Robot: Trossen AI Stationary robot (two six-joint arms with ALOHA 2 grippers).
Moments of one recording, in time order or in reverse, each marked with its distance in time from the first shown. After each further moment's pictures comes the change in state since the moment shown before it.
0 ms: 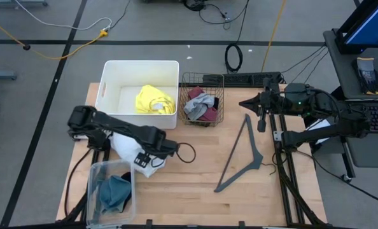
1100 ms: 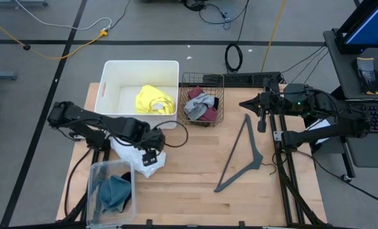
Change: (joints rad) left arm -0.036 -0.261 0.020 0.076 -0.062 -0.816; right arm 0.000 0.000 0.000 -0.023 0.000 -0.013
